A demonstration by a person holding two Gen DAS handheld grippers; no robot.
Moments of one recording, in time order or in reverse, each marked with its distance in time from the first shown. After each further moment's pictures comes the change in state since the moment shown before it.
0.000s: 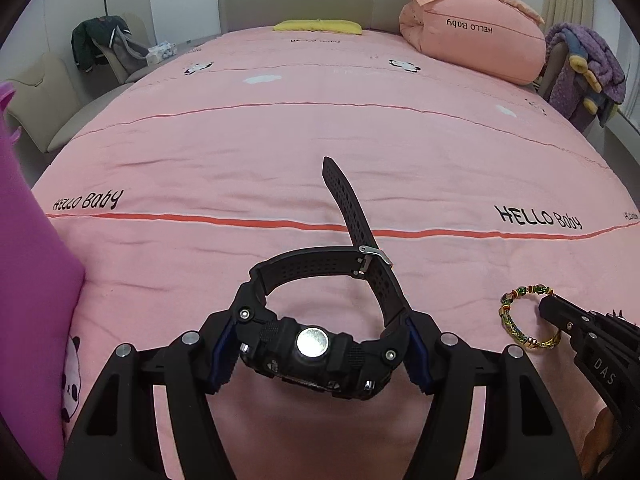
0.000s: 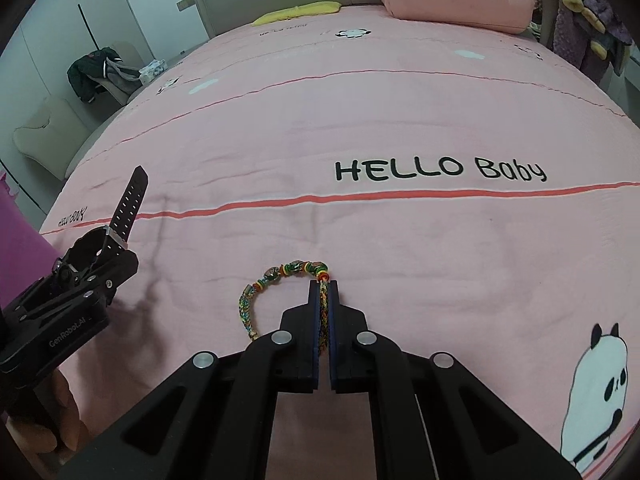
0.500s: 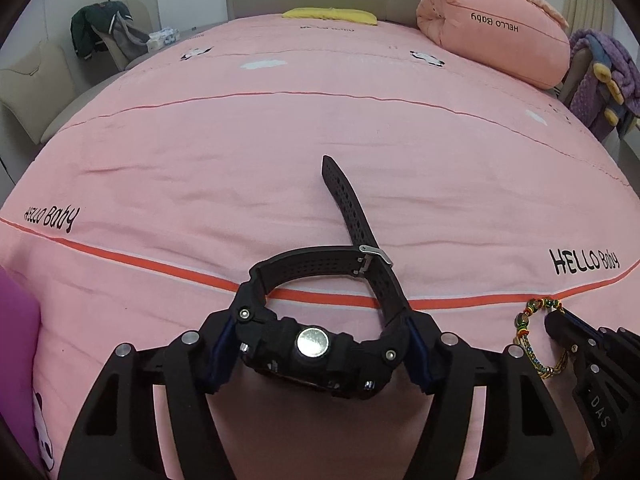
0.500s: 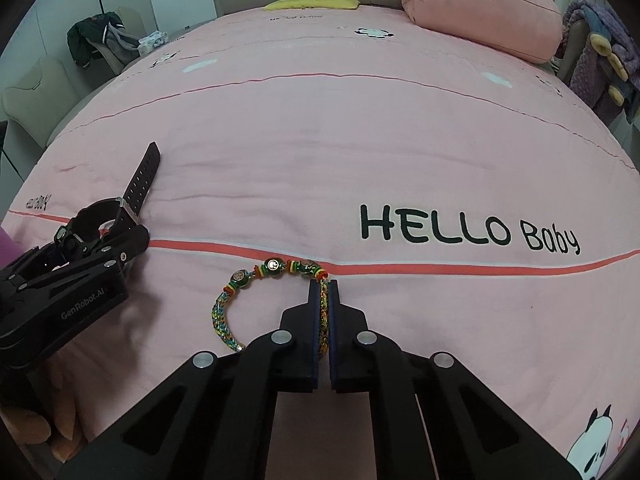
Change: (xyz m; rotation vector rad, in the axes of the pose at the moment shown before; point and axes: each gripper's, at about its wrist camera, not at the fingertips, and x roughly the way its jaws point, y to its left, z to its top) left arm 0.077 0.006 0.039 -0.044 0.034 0.017; right arm 0.057 0.020 0.039 -0.102 0.019 -0.065
